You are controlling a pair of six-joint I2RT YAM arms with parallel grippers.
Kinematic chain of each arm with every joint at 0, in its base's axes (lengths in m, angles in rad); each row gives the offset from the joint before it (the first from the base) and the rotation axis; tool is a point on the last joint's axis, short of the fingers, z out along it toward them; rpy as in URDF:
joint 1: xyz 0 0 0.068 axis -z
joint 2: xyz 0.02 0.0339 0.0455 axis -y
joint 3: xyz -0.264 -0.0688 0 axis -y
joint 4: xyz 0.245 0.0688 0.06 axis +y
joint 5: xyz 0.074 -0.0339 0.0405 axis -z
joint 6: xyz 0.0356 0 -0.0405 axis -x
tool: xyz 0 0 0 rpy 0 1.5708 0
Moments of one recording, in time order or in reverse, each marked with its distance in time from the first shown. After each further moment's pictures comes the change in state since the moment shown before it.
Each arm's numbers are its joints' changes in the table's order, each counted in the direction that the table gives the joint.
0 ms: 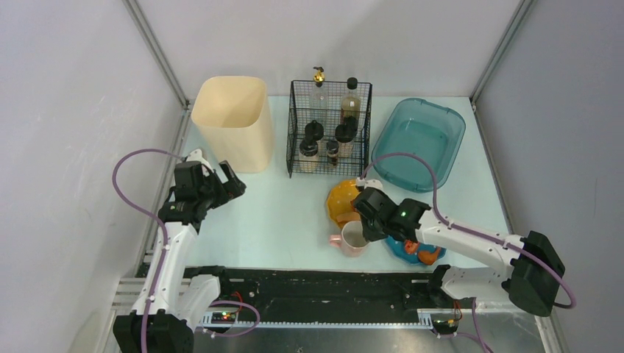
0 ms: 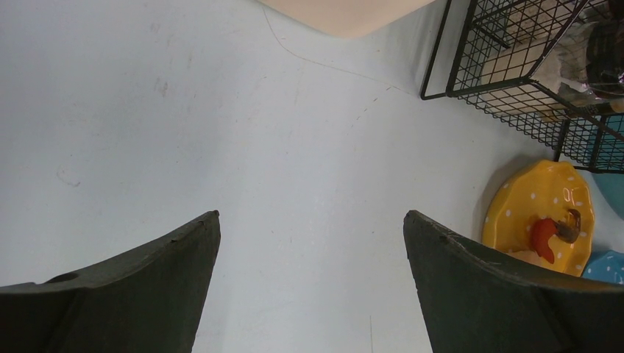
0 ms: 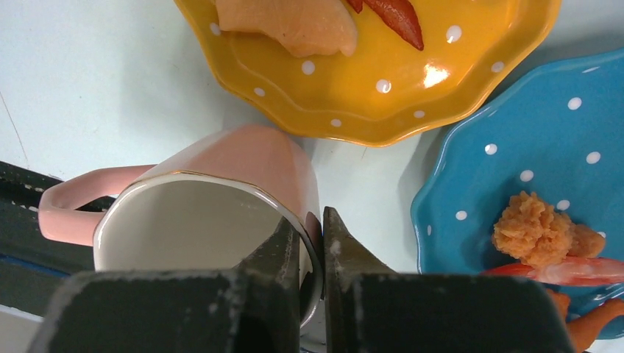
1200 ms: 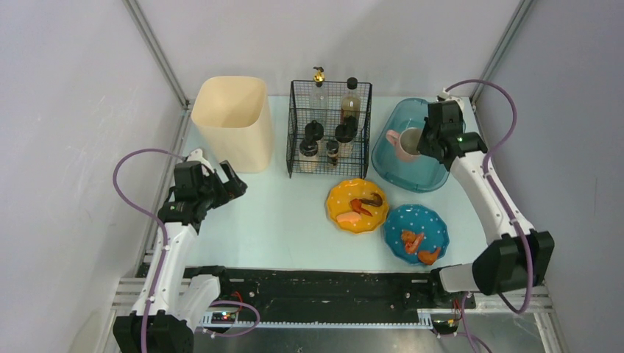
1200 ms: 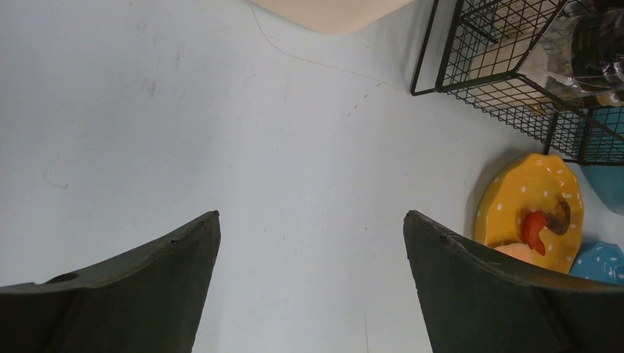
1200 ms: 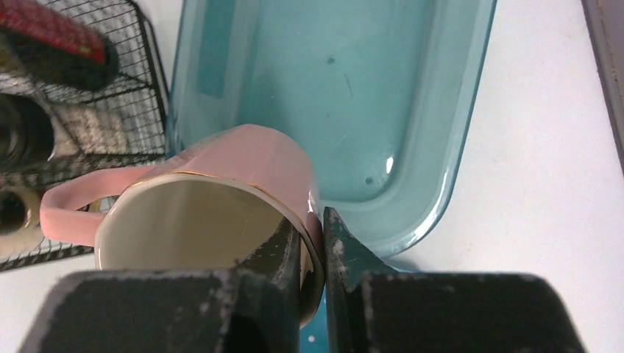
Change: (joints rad) left arm 0.000 0.003 0.002 0.000 0.019 0.000; right arm 0.750 -0.147 0.492 -0.003 0.055 0.247
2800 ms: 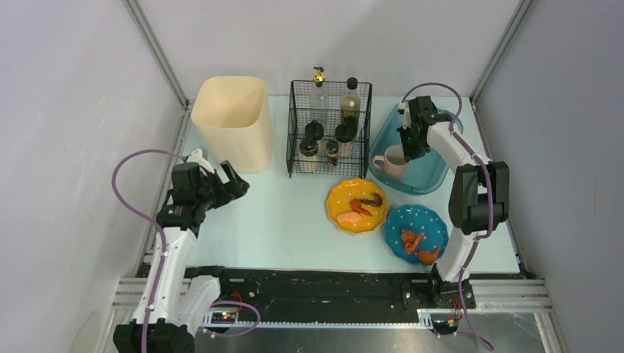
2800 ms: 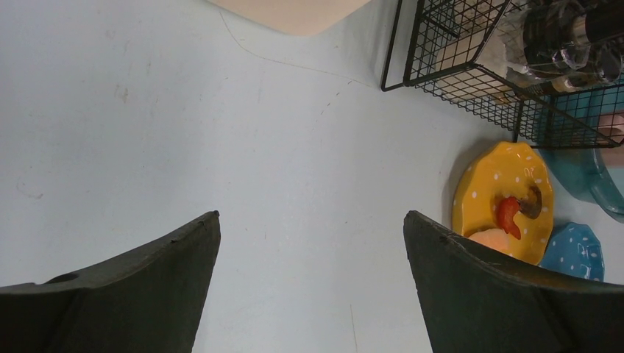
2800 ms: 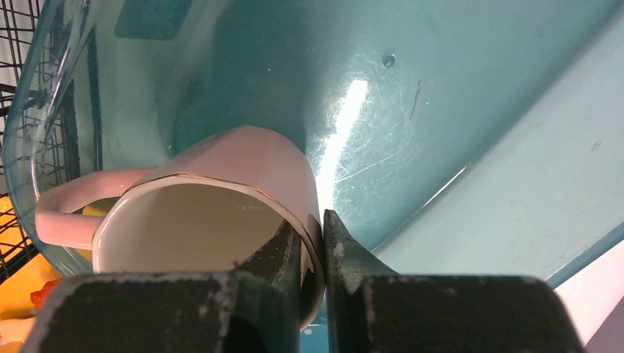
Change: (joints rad) left arm 0.000 0.044 0.000 0.000 0.067 0.000; right arm 0.068 -0.516 0.186 0.021 -0.257 0.439
